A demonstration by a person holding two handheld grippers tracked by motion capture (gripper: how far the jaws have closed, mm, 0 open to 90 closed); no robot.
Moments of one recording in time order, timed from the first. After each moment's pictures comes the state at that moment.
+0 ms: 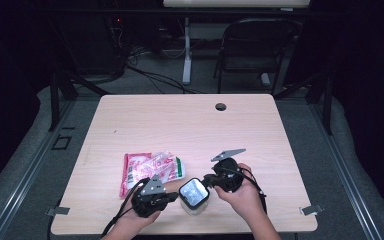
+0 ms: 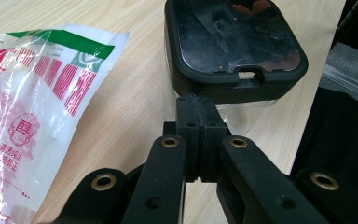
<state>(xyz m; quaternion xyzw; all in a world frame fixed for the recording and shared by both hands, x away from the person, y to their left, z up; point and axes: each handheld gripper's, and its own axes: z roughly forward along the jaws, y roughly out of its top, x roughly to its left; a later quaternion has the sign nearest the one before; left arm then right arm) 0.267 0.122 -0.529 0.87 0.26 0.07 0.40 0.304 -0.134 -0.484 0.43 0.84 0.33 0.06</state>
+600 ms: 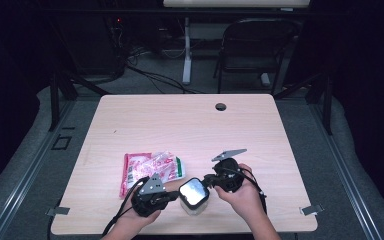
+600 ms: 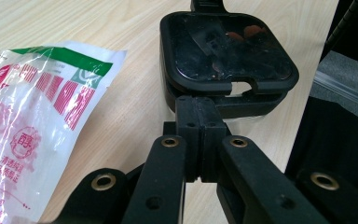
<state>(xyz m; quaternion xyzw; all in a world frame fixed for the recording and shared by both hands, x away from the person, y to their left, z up) 0.266 0.121 -0.521 0.87 0.25 0.07 0.42 0.304 -0.134 -0.485 0.44 0.83 0.34 0.06</state>
